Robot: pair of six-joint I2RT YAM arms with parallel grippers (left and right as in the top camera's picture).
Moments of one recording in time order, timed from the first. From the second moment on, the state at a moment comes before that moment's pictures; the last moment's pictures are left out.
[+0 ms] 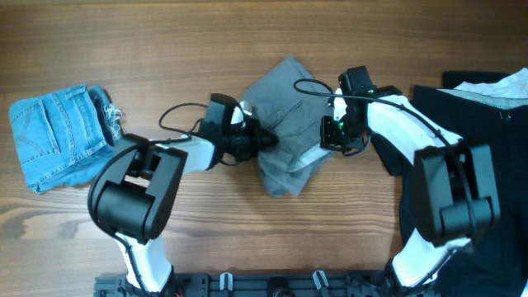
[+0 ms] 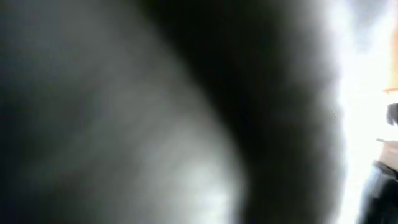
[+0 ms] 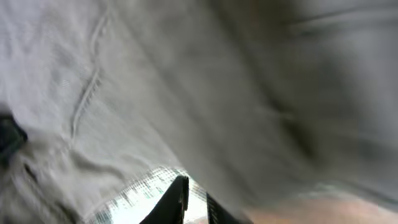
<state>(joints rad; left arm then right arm) -0.35 1.97 0.85 0.21 0.72 -0.95 0.22 1.88 1.18 -0.79 -0.31 0.28</state>
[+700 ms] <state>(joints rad) 0.66 1.48 0.92 -0.01 0.68 -0.77 0.21 1.47 1.18 -0.86 -0.31 0.23</state>
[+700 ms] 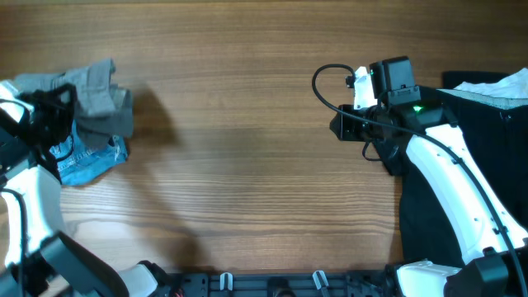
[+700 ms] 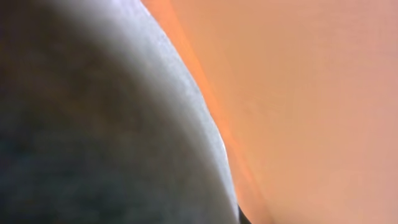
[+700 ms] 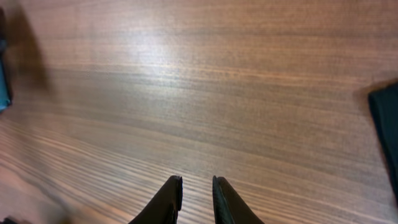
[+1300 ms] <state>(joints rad) 1.09 1.39 0.92 -0.53 0.67 -0.58 0.21 1.47 1.18 -0.90 -0.31 0.23</state>
